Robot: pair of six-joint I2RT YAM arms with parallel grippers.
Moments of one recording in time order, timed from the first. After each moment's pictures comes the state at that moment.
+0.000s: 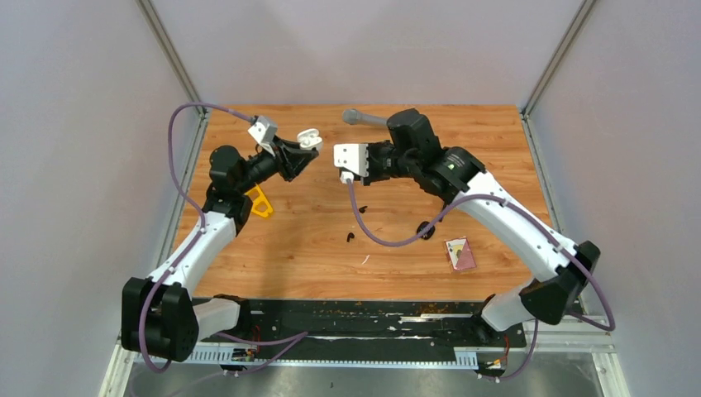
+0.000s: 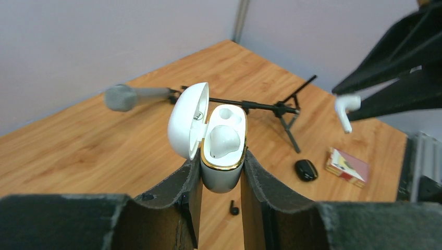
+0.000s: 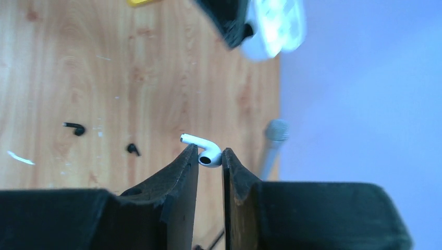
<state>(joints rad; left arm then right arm) -0.18 1.17 0.79 0.49 0.70 -0.23 0.76 1.51 1.61 -0.65 -0.33 -0.94</state>
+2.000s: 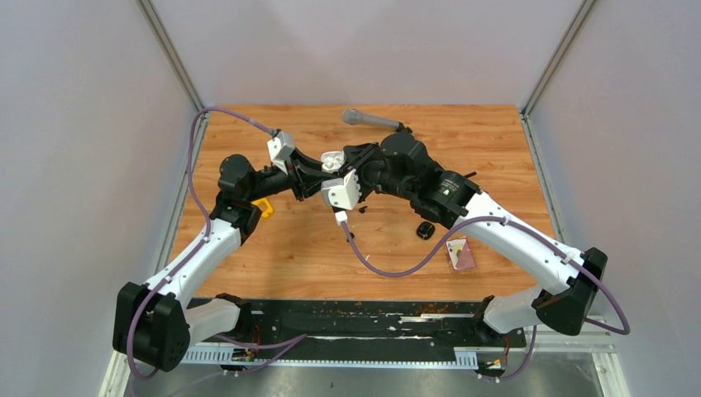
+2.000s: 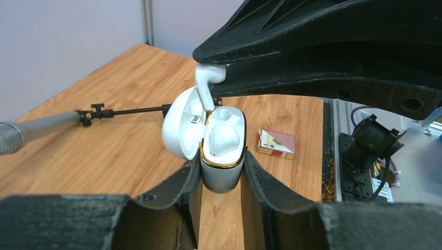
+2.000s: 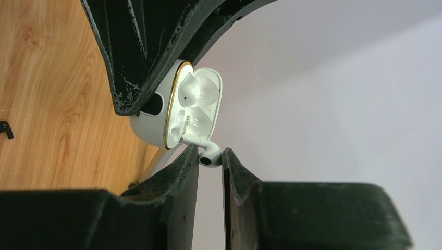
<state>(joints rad) -0.34 1.13 0.75 0.56 0.90 -0.28 0.91 1.39 1.45 -0.40 -0.07 -1.41</state>
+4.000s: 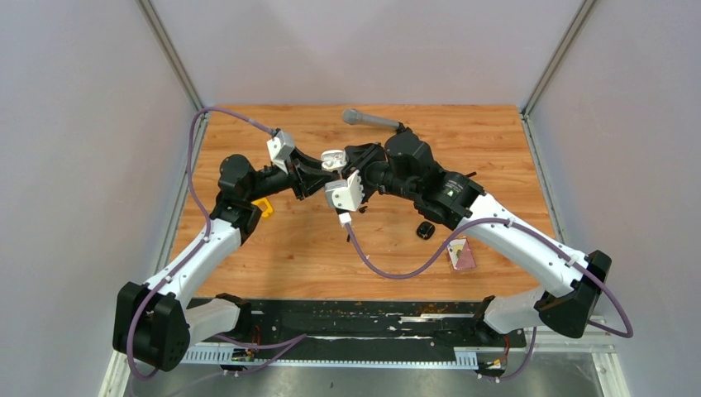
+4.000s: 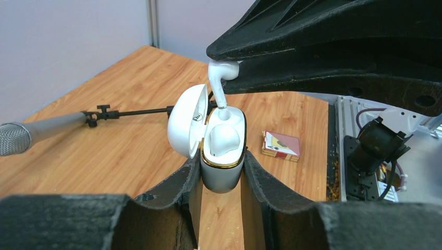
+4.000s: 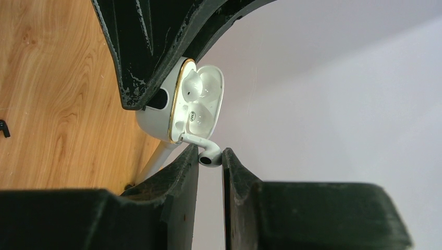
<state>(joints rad) -0.34 1.13 0.75 0.57 0.88 -0.27 0.91 1.37 1.44 -0.40 -0.09 -1.43</state>
